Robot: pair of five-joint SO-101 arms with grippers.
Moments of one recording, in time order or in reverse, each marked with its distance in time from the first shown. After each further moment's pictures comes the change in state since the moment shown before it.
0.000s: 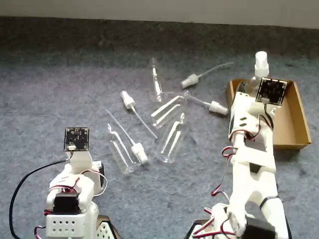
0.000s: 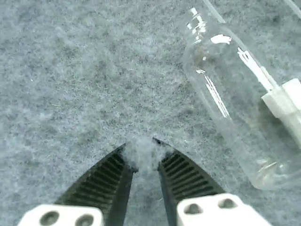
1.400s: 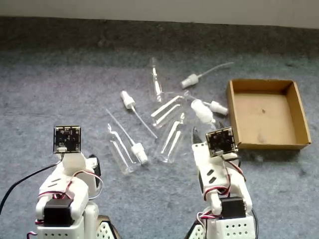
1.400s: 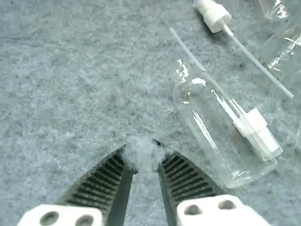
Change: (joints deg) left arm 0.0 0.1 -15.6 7.6 -0.2; right arm -19.4 -79.1 34.1 48.7 8.4
